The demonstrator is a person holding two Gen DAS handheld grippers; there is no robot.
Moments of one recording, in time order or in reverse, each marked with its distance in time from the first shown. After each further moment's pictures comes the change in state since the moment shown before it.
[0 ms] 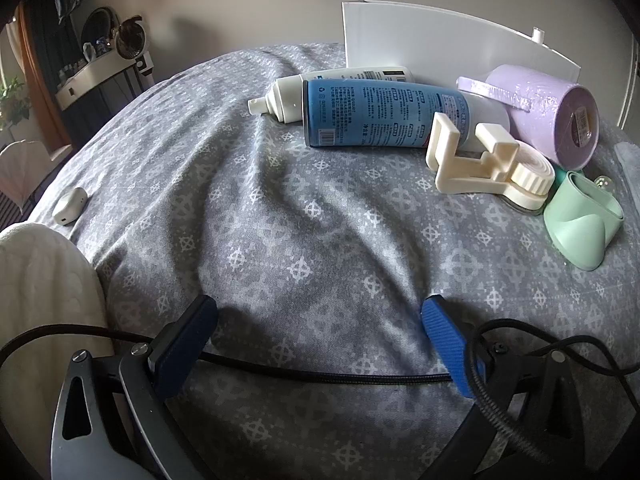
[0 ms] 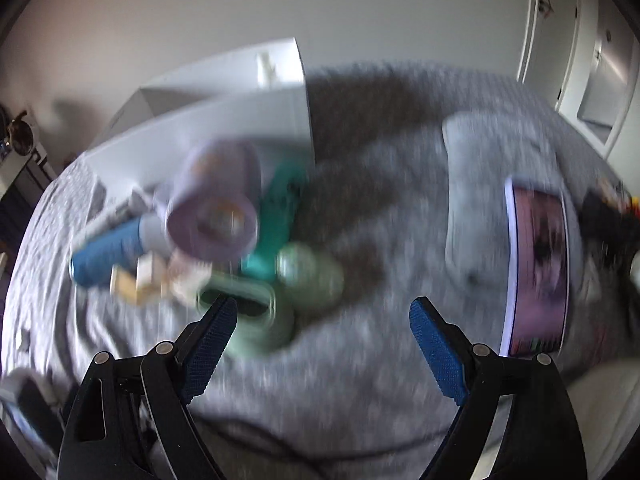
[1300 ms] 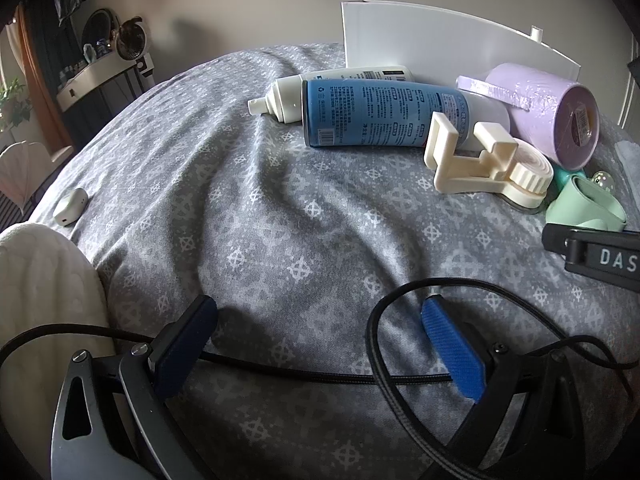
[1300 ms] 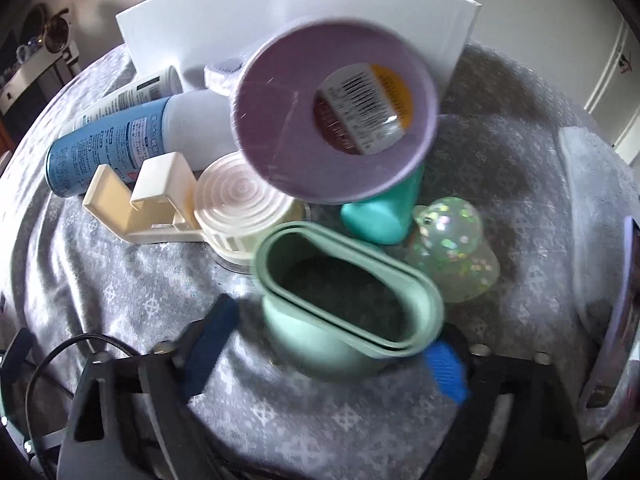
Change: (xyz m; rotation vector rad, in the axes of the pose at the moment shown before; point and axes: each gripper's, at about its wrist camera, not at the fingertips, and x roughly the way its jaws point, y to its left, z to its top) left arm 0.001 0.000 0.000 0.007 -0.003 0.001; right arm 0.078 0.052 -0.002 -0.277 0.097 0.006
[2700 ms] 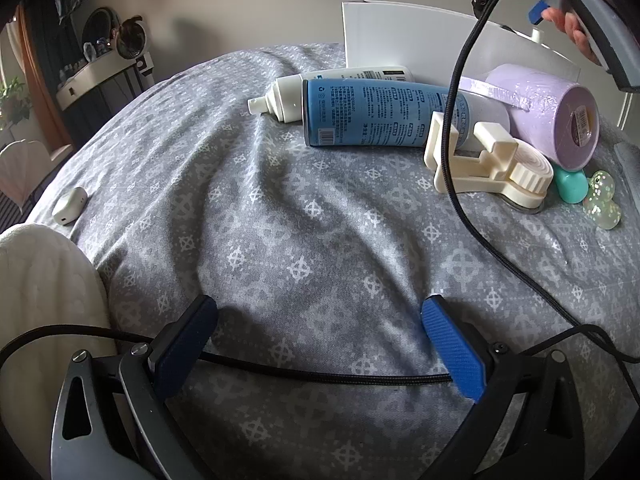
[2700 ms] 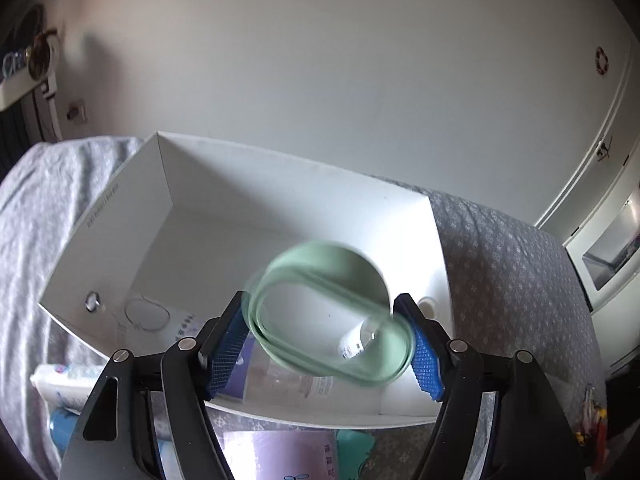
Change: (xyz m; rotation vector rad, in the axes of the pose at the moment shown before) left arm 0.000 0.001 0.000 0.001 -0.001 -0.006; right arm -0.018 0.040 0.241 -0.119 -0.225 -0.200
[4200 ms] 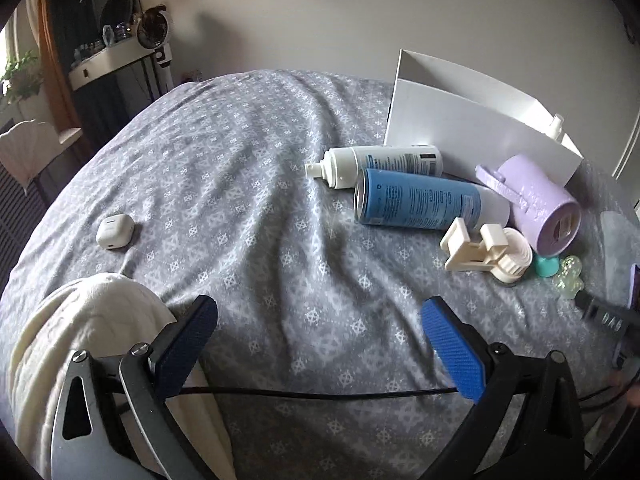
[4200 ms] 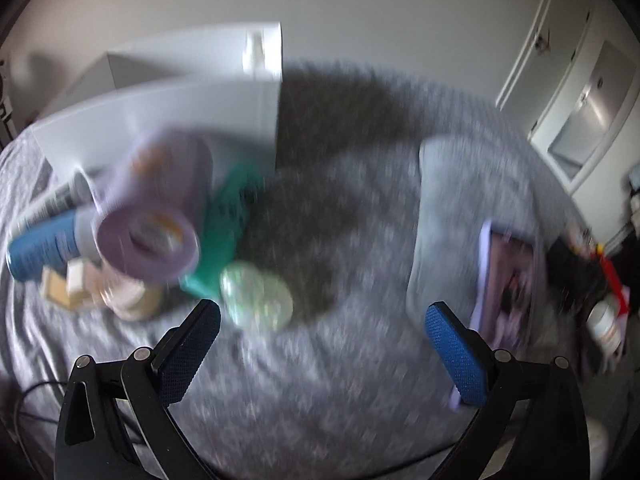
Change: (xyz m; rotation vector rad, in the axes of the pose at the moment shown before) left arm -0.052 0.056 0.055 -0.101 0.006 -0.055; right arm -0.062 -0.077 -0.221 0.293 0.239 -0.038
